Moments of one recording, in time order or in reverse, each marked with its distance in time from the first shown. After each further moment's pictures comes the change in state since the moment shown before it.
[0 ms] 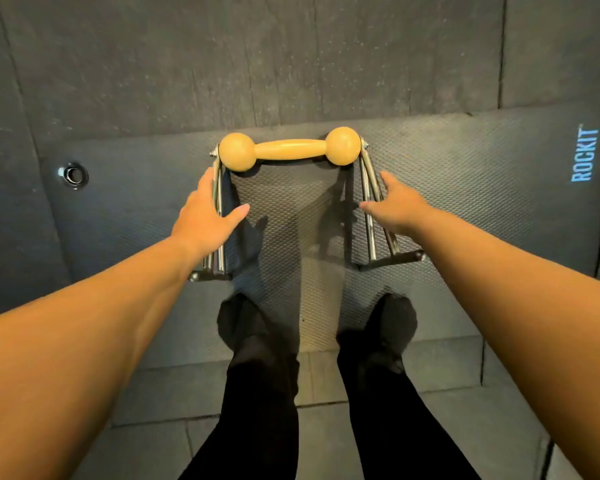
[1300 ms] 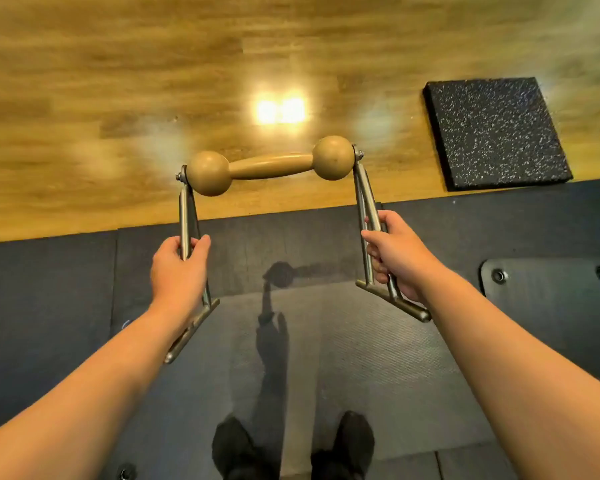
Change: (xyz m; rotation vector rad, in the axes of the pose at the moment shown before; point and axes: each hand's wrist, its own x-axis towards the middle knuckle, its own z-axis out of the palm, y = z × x) left_hand -0.148 0.277 -0.196 -0.560 0.609 0.060; right_hand -0.235 -0.116 -0.297 0.830 0.108 -0.287
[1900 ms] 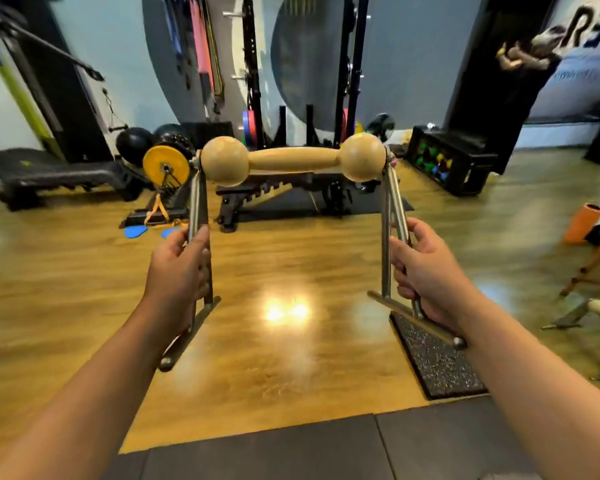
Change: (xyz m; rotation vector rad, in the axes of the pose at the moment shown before) left_hand -0.107 0.471 -0.235 -0.637 -0.297 0.584; right_hand -0.292 -0.412 -0.092 0.152 0.069 -0.753
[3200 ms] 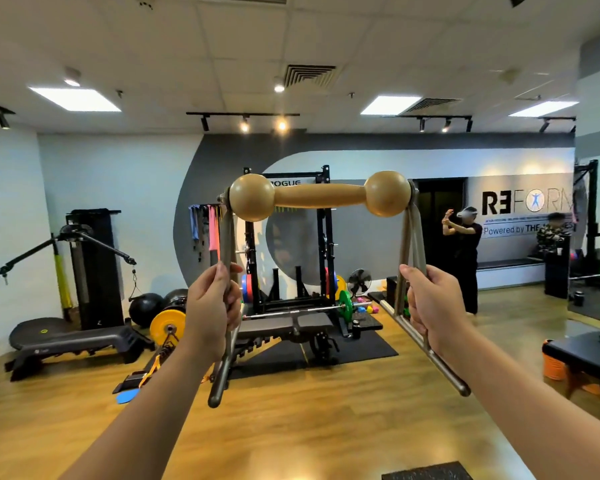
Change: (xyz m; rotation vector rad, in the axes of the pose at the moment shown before) left_hand -0.202 0.350 0.163 -0.212 -0.207 0.505; right_hand -0.213 -0.323 -0.177 0.154 0.289 -0.442
